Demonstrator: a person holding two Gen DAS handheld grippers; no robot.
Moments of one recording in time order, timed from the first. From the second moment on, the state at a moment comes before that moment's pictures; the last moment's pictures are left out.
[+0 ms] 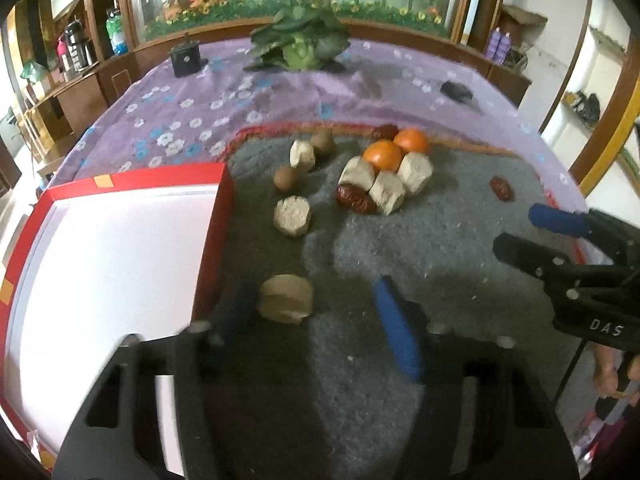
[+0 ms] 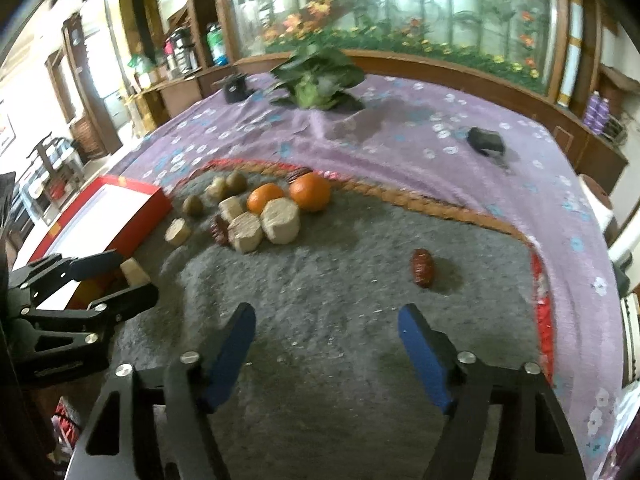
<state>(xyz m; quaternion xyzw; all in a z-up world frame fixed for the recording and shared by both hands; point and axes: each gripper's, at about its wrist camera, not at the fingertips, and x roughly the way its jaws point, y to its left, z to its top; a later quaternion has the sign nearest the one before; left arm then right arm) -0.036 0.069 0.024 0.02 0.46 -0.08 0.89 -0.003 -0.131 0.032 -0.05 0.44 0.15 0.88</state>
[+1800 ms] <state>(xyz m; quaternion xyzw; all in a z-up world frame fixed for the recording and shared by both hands) -0.031 0.194 0.060 -0.03 0.44 0.06 0.90 0.038 0.042 0.052 -0.13 0.42 0.35 0.83</state>
